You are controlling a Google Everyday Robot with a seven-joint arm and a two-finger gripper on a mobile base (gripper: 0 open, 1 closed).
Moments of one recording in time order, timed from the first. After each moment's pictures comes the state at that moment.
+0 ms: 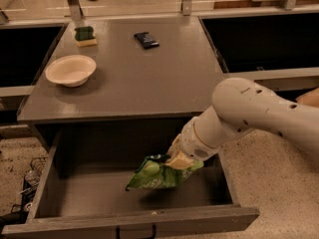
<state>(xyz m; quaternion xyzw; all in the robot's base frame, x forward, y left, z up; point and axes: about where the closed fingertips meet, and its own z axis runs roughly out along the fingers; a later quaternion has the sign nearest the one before) 0.446 -0.039 0.724 -0.63 0.73 0.17 0.20</state>
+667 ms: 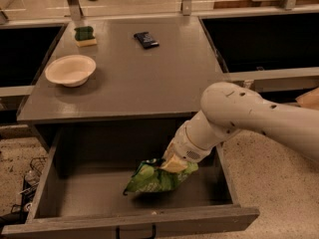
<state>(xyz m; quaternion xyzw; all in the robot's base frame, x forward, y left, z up) 0.449 -0.030 0.701 -0.63 0.74 0.17 0.18</state>
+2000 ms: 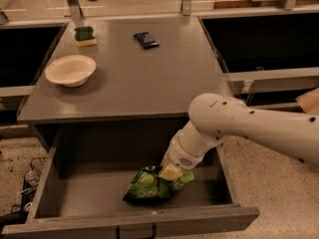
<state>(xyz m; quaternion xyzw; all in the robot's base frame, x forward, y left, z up) 0.444 -0.020 0.661 -0.62 0.75 0.18 0.14</state>
